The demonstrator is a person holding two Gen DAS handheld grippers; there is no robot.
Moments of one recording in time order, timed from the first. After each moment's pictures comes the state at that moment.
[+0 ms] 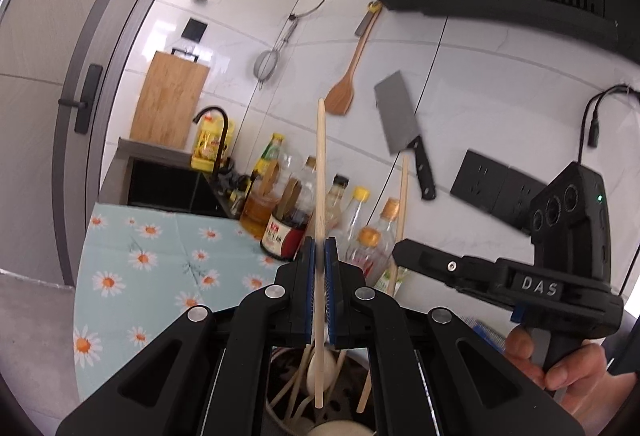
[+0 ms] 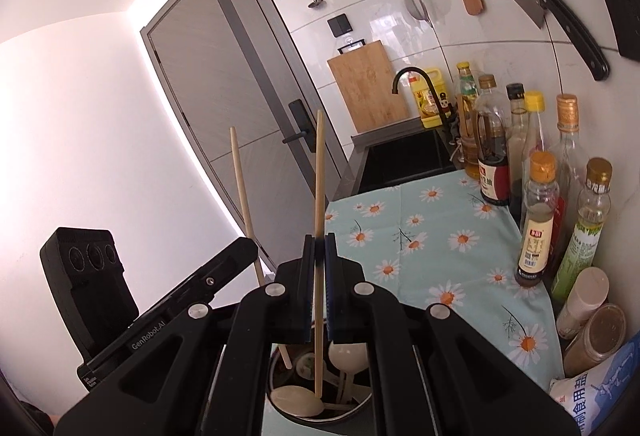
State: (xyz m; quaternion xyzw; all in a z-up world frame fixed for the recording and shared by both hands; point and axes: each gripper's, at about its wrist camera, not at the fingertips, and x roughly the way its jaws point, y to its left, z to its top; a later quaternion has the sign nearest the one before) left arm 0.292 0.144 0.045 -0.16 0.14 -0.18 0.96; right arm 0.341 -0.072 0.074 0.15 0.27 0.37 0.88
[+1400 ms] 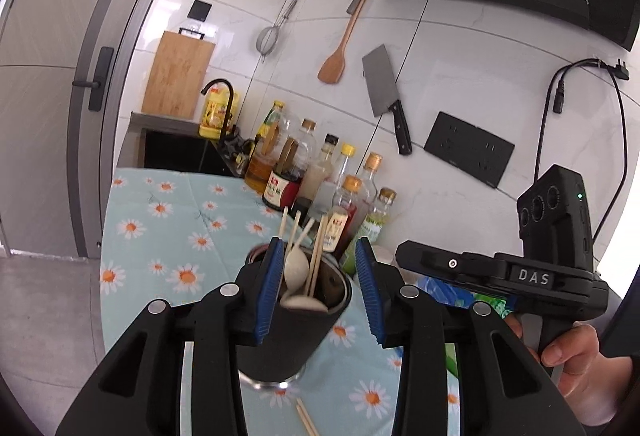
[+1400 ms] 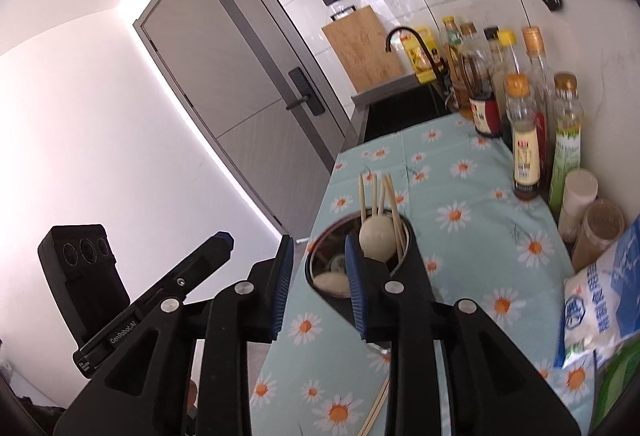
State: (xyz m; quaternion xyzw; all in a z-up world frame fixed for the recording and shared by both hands) left arm 0.192 0.140 0.046 -0.15 0.19 -0.18 0.95; right arm 0.258 -0.093 0.059 0.18 0.34 0.37 0.84
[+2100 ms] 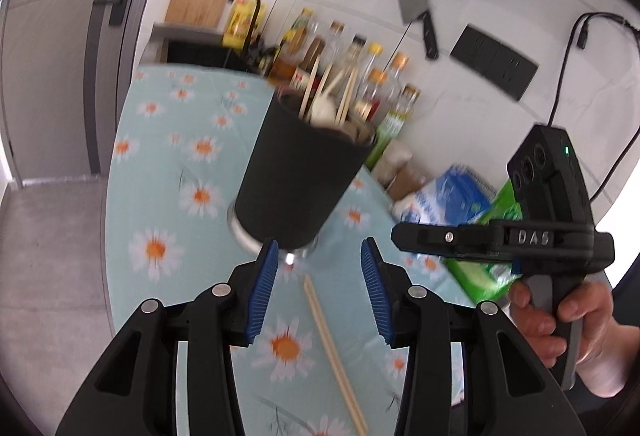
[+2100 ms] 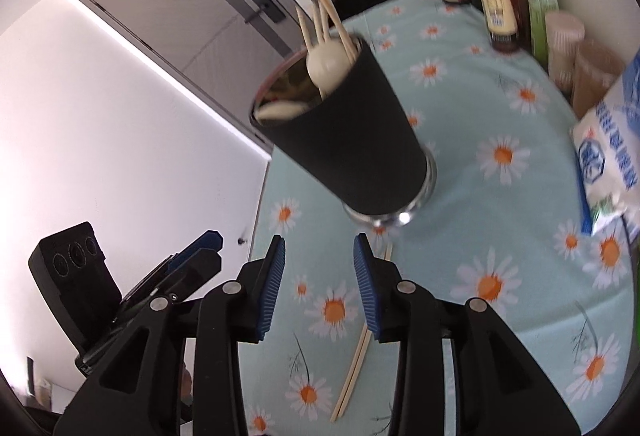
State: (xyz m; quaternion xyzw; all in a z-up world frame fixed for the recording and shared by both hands) left arm 0.150 0.137 -0.040 -0.16 0.34 -0.16 0.91; right arm 0.228 -0.082 -0.032 0.18 0.53 0.34 0.76
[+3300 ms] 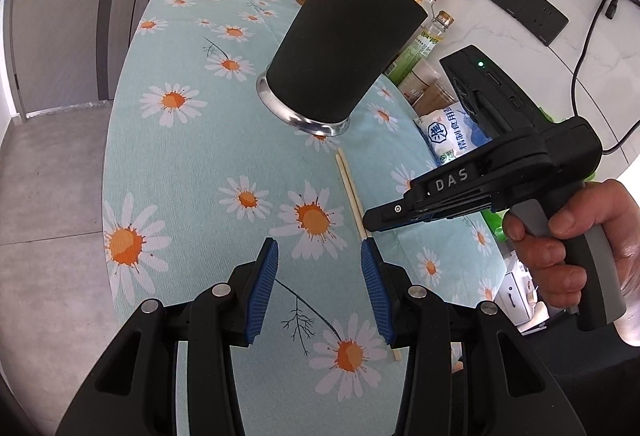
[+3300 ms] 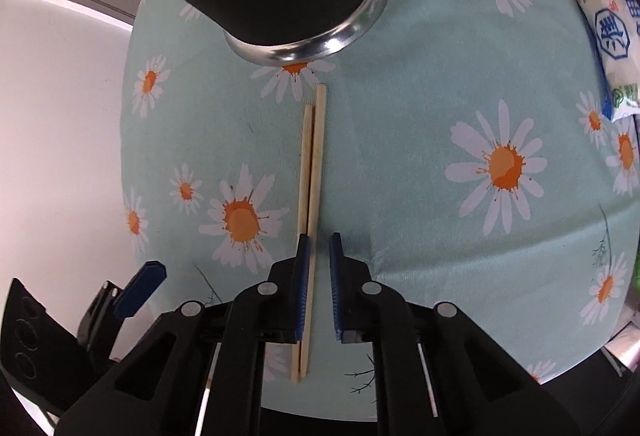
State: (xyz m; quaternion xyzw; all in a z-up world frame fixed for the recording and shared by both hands) left arm 0.112 0.142 -0.114 -0.19 0.43 -0.16 0.87; right arm 0.230 -0.002 -0.128 0.02 0.73 0.19 0.65
